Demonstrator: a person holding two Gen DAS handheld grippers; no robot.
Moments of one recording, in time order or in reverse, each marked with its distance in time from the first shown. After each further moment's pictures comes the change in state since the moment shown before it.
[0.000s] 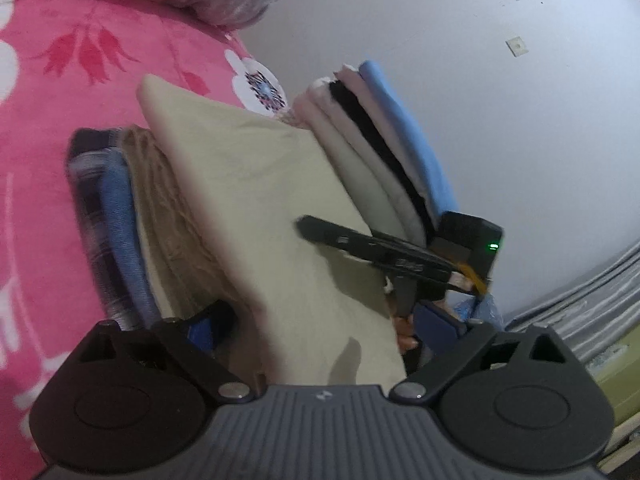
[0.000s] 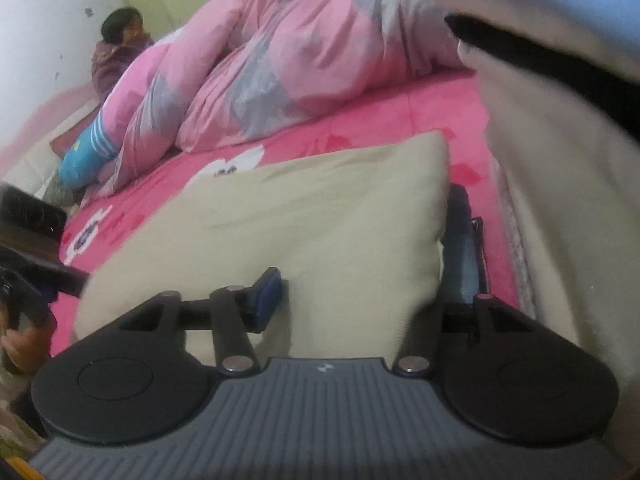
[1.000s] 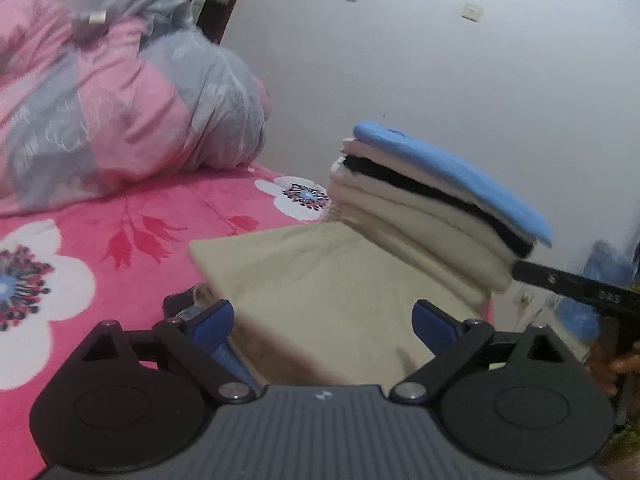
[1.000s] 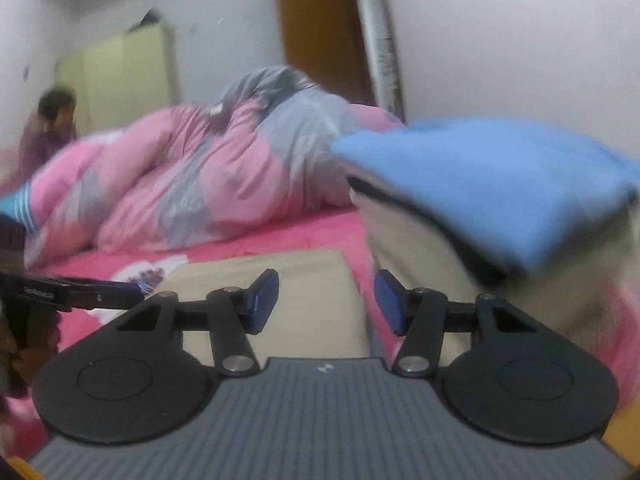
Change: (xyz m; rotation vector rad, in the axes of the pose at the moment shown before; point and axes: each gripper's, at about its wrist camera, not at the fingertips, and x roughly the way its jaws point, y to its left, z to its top) left arm -0.011 -0.048 -0.020 0.541 -0.260 0.369; right arm -0.123 0.089 -0.103 0.005 -0.477 -0.385
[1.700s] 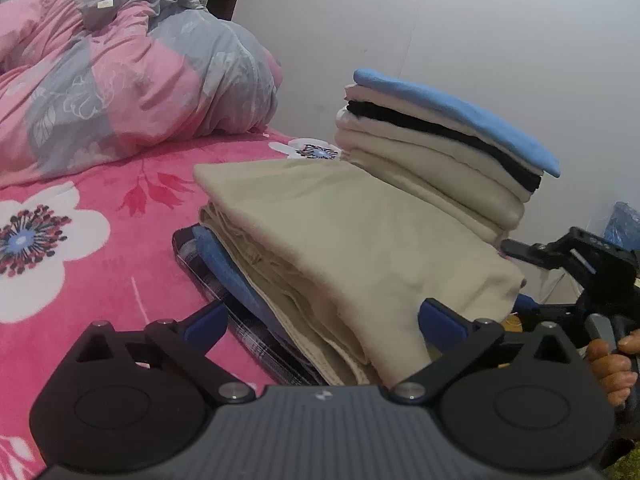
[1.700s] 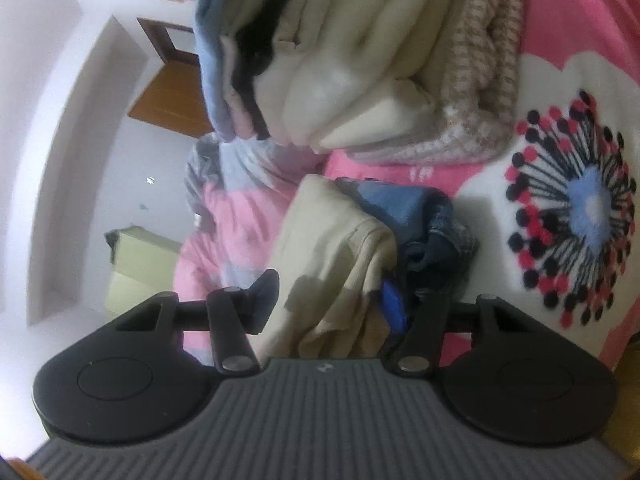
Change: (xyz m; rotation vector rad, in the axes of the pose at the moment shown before) left arm 0.003 -0.017 -0.041 -0.011 0.078 0.061; right arm 0.035 -0.059 -0.111 0.995 0.017 0.171
